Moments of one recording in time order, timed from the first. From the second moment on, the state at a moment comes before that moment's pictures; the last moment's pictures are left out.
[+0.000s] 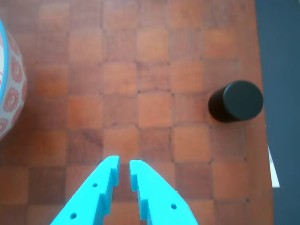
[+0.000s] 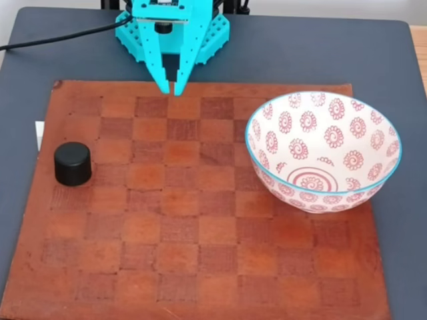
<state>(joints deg) -0.8 177.3 164.4 70.4 91.9</state>
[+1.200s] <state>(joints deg) 7.9 114.4 112.8 79.6 75.8</state>
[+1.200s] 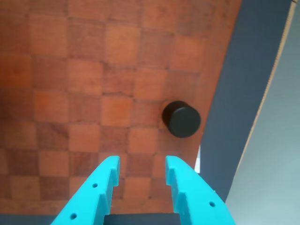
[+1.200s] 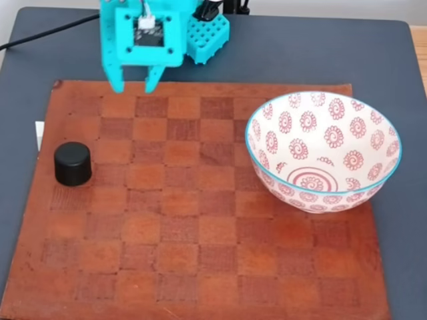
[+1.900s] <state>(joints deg) 12.7 94.5 111.6 75.8 73.0</state>
